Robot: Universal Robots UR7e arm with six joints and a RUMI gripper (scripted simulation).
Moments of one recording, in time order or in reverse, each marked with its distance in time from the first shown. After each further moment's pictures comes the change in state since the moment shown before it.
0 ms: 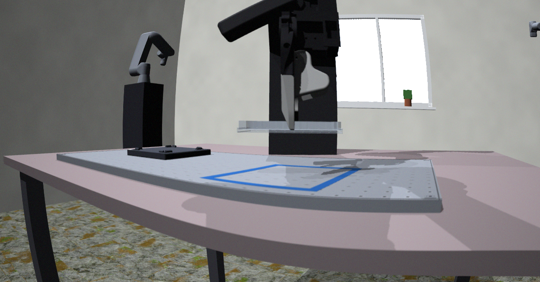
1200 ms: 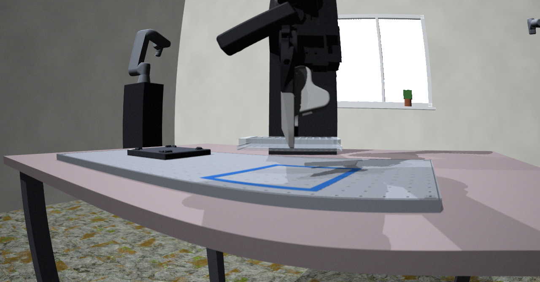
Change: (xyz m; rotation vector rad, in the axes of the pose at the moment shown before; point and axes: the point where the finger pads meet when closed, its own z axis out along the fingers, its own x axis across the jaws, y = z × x) arm 0.000 0.000 0.021 0.000 0.000 0.000
